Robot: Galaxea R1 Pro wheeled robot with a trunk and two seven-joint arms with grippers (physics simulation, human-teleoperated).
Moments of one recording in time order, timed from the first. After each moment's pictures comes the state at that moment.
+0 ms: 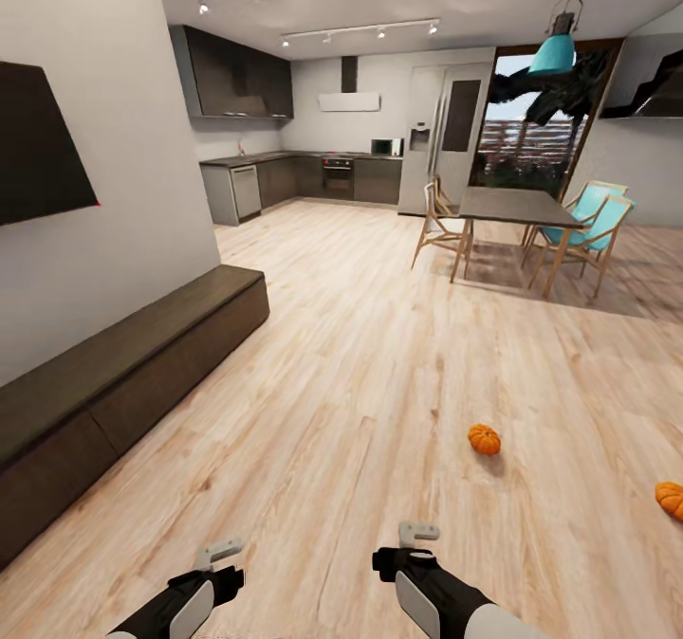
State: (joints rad) left arm -0.51 0.05 -0.35 -0.32 0.65 0.21 0.24; right arm -0.59 0.14 0.68 -0.28 -0.73 0.14 -0.32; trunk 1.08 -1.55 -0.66
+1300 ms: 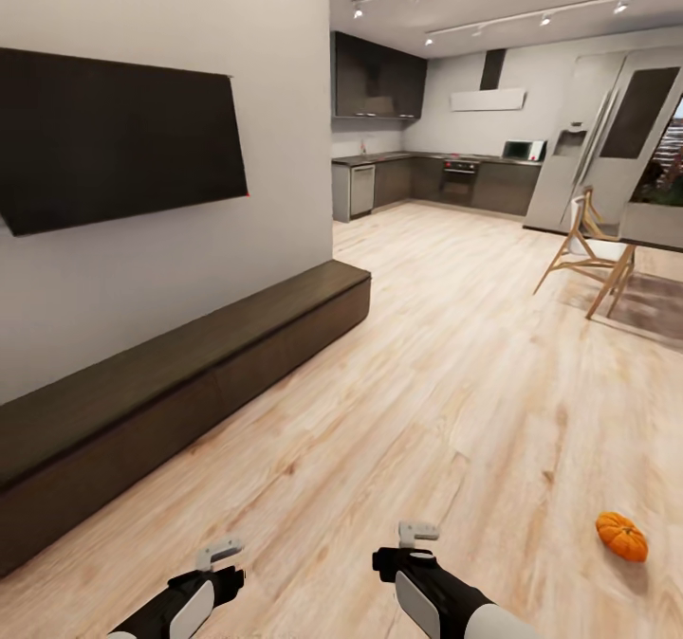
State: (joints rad) left arm -0.51 0.05 -0.35 -0.32 0.65 0.21 0.24; right arm -0.59 0.14 0.68 -0.28 -0.73 0.14 -0.32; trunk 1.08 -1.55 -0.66
